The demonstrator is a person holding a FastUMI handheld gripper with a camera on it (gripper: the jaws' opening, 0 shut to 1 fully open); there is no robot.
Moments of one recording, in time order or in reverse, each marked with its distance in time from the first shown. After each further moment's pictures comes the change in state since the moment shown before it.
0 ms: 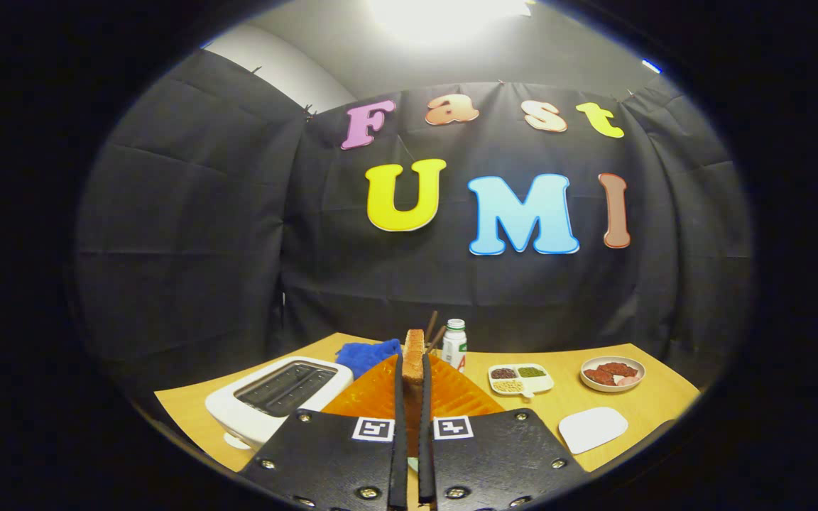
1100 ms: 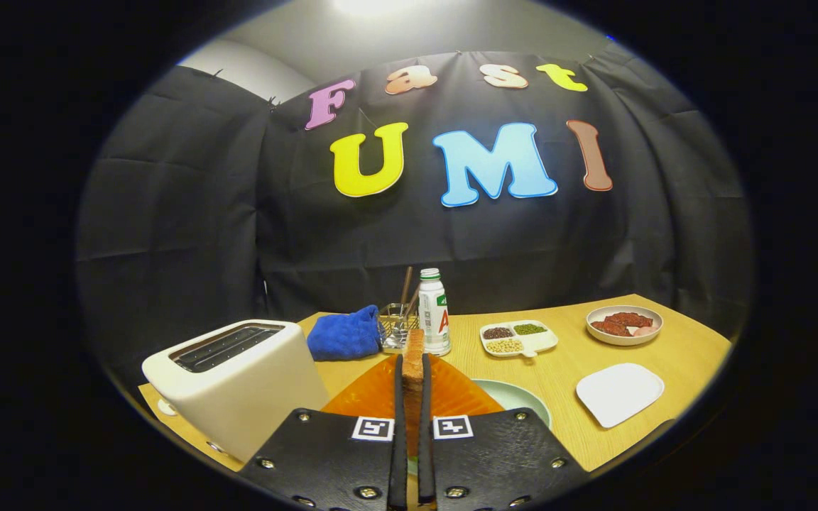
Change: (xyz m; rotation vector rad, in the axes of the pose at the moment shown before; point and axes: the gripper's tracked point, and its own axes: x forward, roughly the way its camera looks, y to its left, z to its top) arm 0.036 -0.024 -0.086 0.122 0.057 -0.006
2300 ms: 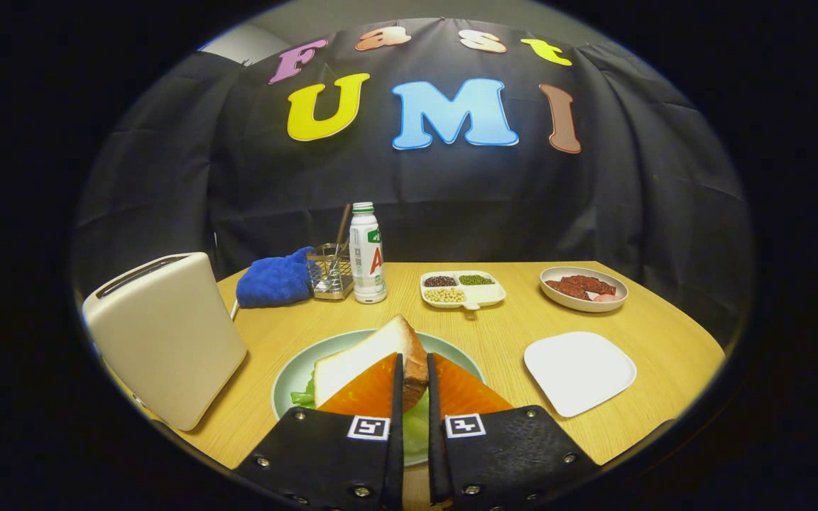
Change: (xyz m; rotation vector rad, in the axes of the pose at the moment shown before) arm 0.011 -0.088 -0.066 -0.032 0.202 -0.167
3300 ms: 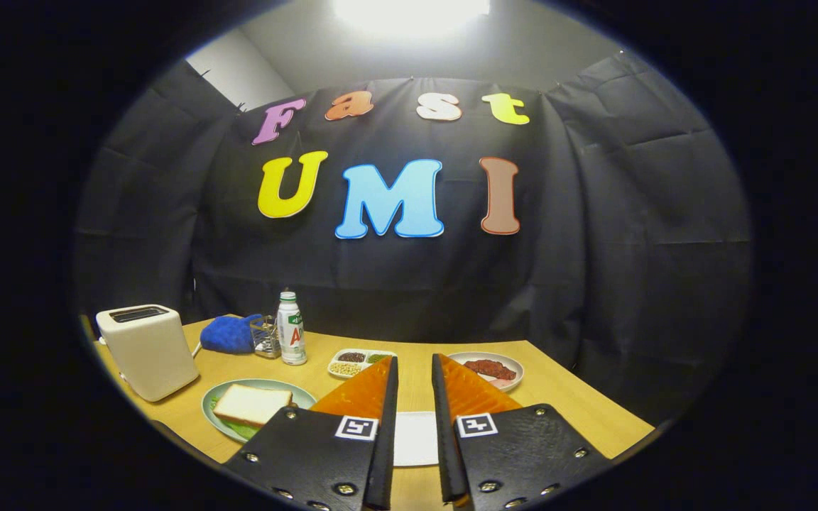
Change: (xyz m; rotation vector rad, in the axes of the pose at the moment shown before) arm -0.093 -0.197 0.106 -0.051 -0.309 -0.040
